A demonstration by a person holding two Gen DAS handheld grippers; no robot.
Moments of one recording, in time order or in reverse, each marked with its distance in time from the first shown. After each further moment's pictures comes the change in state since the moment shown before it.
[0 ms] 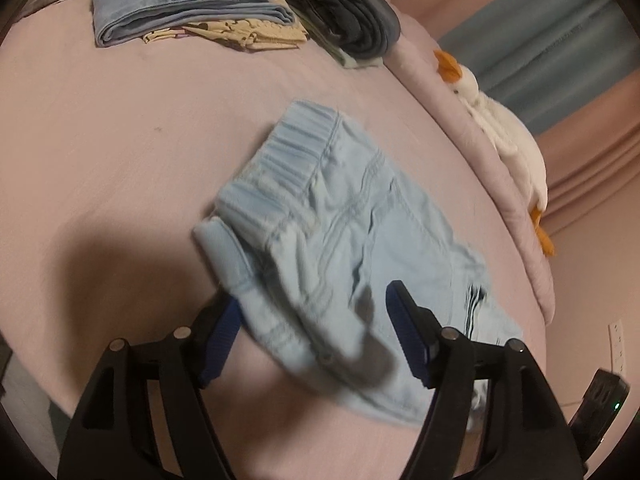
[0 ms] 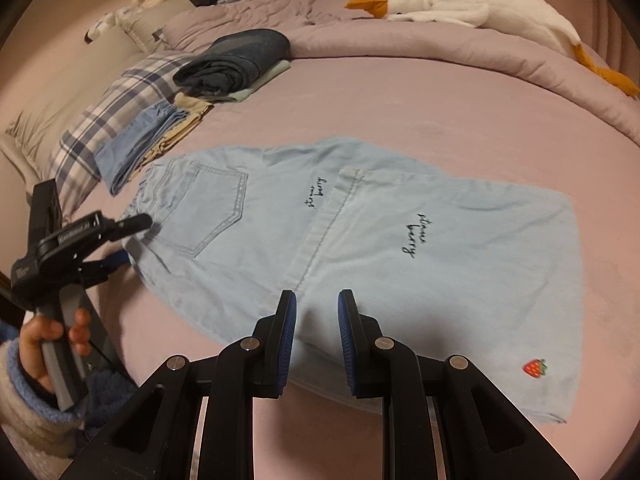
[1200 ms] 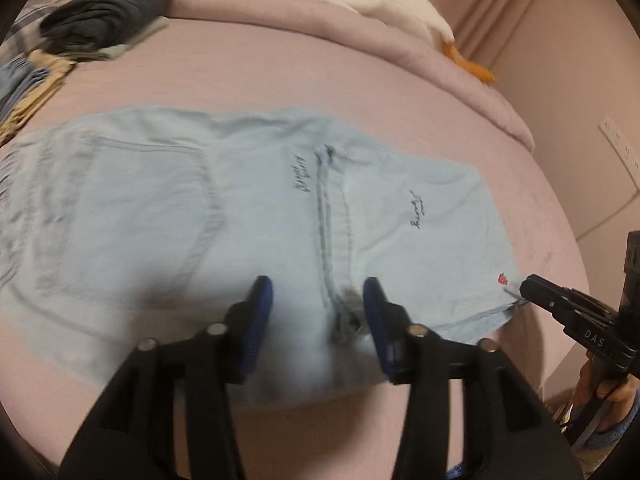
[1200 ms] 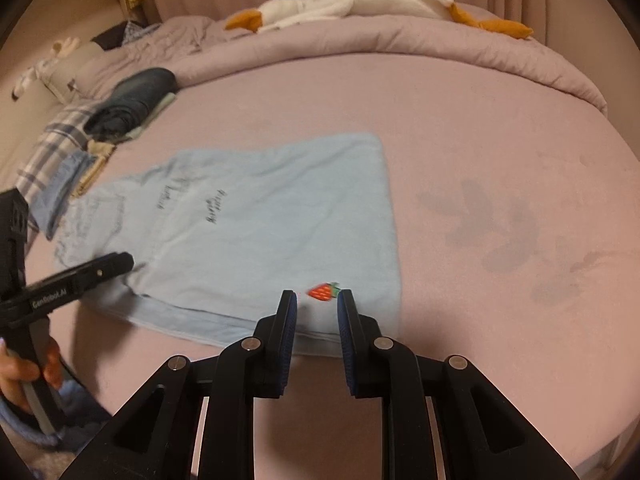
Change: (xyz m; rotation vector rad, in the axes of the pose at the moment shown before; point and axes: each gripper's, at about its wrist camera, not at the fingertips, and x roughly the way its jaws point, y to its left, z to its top) left arm 0.048 -0.146 -0.084 0.580 0.194 -0.072; right arm -0.062 -0.094 -0.045 0.211 -0.058 -0.213
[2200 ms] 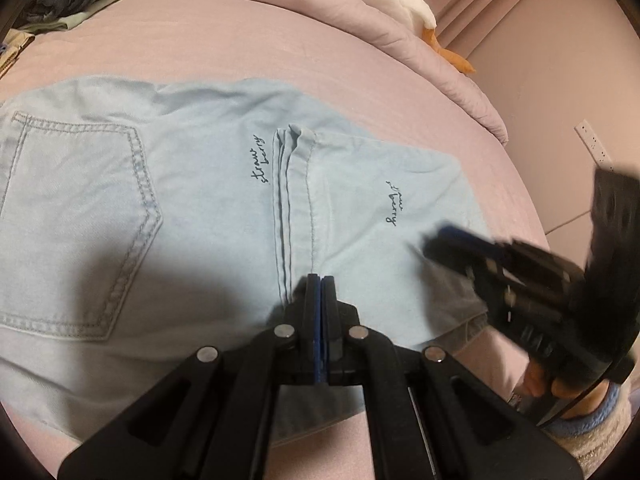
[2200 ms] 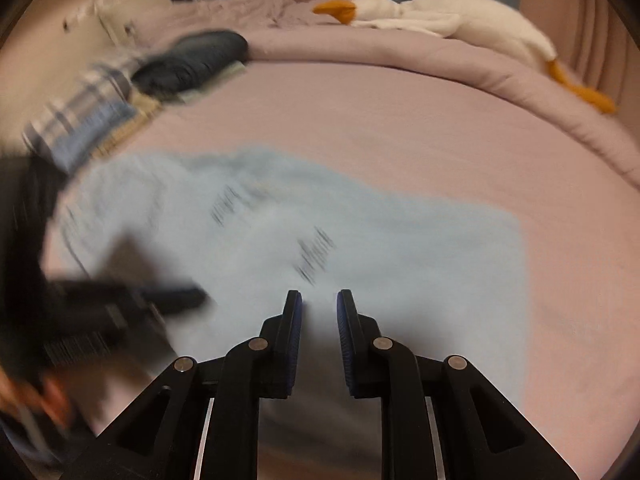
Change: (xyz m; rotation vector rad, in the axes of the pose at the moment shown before) left arm 0.041 -0.010 0.015 -0.006 0.095 -0.159; right arm 0.048 0.075 0.024 -0.277 0.027 0.011
